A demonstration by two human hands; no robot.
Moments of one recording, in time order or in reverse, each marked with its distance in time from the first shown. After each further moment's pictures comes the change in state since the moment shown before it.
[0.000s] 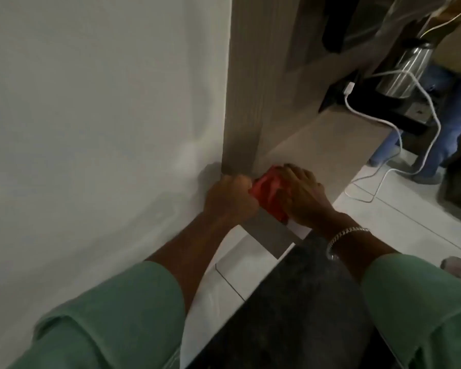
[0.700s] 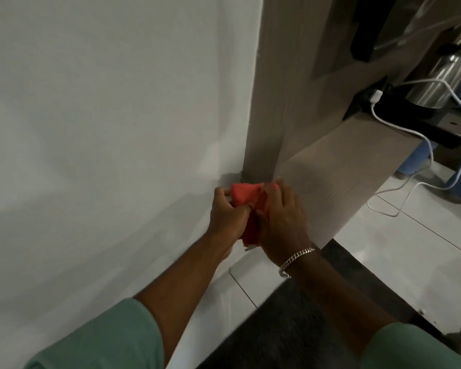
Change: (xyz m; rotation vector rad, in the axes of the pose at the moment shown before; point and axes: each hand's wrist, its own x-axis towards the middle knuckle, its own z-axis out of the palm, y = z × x) left_hand -0.041 -0.023 -0.014 -0.914 0.152 -0.438; right_hand -0.049 -0.105 0.017 0.225 0.173 -0.038
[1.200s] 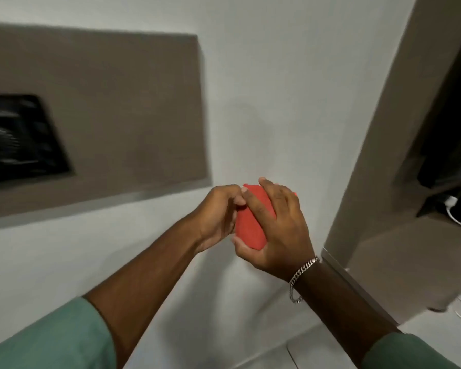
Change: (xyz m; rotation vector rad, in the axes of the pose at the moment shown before) left_hand -0.195 0.161 -0.262 -0.172 -0.301 0.273; right_hand -0.049 -0.274 -0.065 0.041 0.337 -0.766
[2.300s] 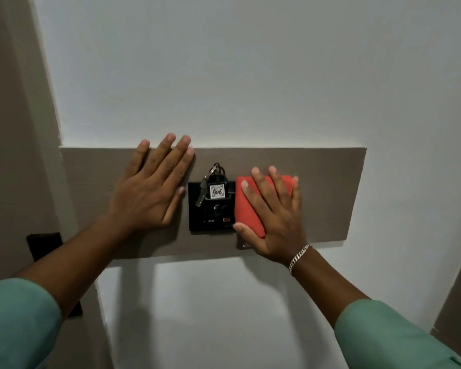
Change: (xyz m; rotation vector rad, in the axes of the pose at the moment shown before) left_hand -0.242 0.138 -0.288 2.336 1.062 0.814; right_hand 0.152 -0.229 0.061 -0.067 0.398 -0.424
